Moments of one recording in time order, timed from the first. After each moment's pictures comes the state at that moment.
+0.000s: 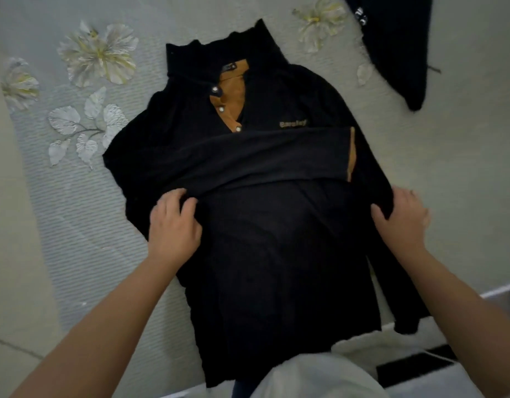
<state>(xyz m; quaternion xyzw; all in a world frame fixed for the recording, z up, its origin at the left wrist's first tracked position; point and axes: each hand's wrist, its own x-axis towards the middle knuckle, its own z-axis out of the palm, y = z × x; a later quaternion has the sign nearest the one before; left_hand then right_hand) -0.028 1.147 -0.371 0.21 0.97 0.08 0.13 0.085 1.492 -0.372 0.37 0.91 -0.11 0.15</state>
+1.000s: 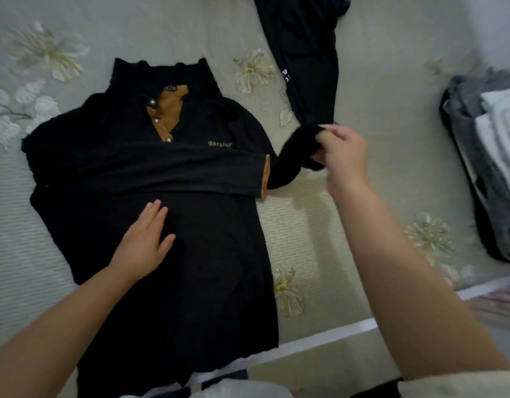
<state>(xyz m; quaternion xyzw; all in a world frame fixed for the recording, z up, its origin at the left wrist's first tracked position) 0.034 1.230 -0.365 0.12 0.93 0.20 0.29 -0.021 1.525 -0.244 0.36 0.72 -0.59 -0.08</state>
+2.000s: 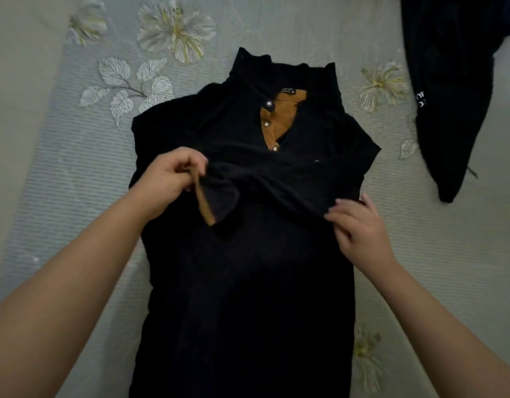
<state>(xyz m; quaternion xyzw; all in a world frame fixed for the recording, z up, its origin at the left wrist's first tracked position) -0.079 1.145 -0.358 -0.08 0.80 0.56 0.19 -0.017 1.453 -0.374 -0.19 0.97 -0.13 -0.02</state>
